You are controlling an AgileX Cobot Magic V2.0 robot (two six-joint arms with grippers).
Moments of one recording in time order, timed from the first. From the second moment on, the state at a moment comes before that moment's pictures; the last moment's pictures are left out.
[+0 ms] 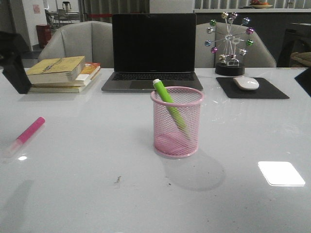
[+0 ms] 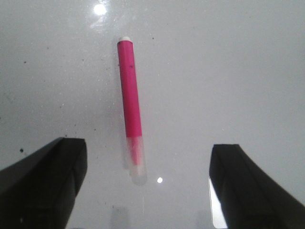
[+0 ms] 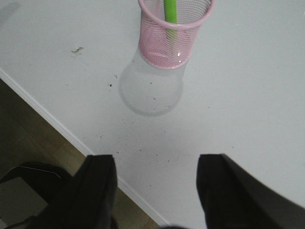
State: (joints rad) left arm -0.17 1.61 -1.12 -0.08 0.69 0.08; right arm 0.57 0.86 -0.68 0.01 0.67 -0.08
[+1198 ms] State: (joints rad) left arm -0.17 2.09 -1.48 0.00 0.74 0.08; right arm 0.57 0.86 -0.68 0.01 0.67 -0.09
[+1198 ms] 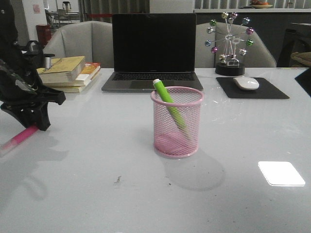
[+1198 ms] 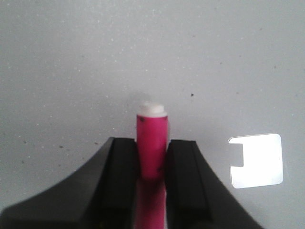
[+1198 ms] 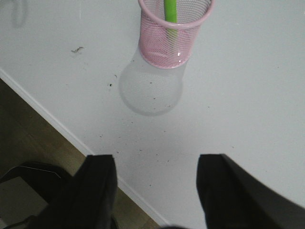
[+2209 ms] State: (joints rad) left arm -0.65 1.52 -0.94 -0.25 -0.24 0.18; right arm 0.57 0.86 -0.68 0.01 0.68 -0.09
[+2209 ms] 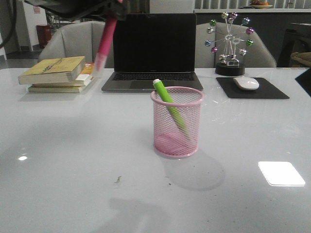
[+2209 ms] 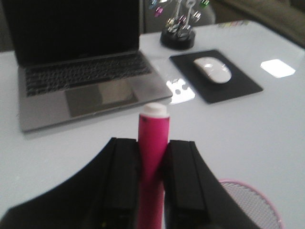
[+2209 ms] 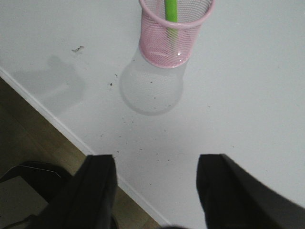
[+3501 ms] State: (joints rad) left arm -0.90 2.02 -1.07 -0.25 -0.81 0.18; right arm 0.57 0.86 -0.68 0.01 0.68 -0.09
